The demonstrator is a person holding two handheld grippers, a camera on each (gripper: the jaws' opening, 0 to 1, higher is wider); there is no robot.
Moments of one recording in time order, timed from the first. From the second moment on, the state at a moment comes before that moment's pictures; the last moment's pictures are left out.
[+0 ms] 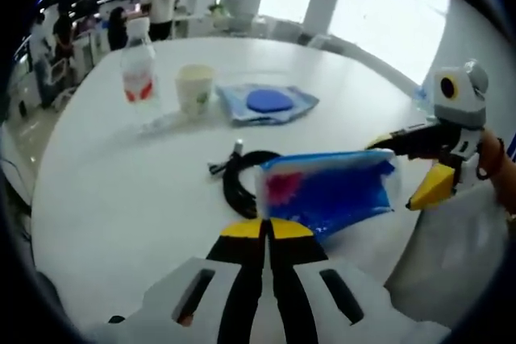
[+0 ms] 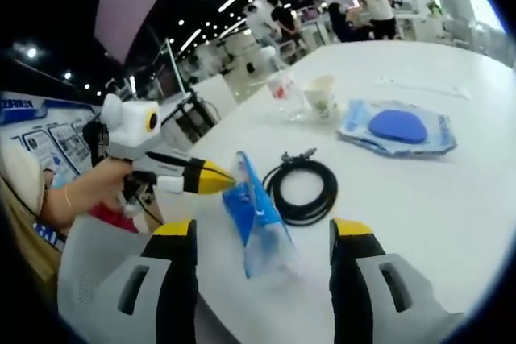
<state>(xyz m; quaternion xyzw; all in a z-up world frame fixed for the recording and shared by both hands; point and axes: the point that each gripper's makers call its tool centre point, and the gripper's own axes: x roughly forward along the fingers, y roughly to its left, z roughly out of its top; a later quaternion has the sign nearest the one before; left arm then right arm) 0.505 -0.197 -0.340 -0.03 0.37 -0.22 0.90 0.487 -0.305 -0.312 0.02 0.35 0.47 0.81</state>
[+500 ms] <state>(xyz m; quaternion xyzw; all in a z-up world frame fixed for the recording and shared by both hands) 0.505 -0.196 -0.340 -0.03 0.37 -0.22 0.90 0.478 -0.313 -0.336 -0.06 0.35 0.49 0.80</state>
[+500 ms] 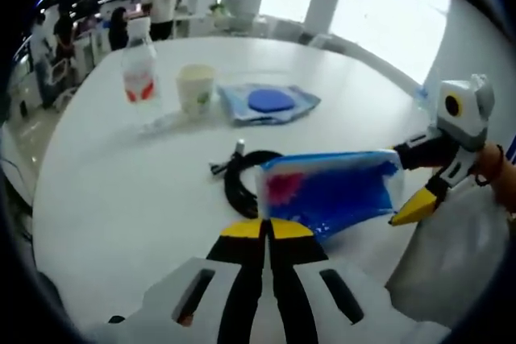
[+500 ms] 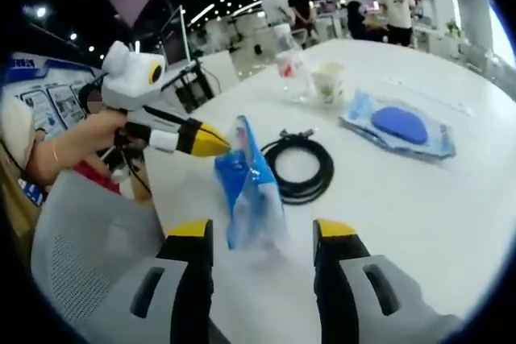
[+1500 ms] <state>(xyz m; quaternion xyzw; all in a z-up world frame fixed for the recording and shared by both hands) 0.503 -0.204 -0.339 -0.02 0.37 -0.25 0.90 0.492 -0.317 -0.336 -0.04 0.34 0.48 0.81</state>
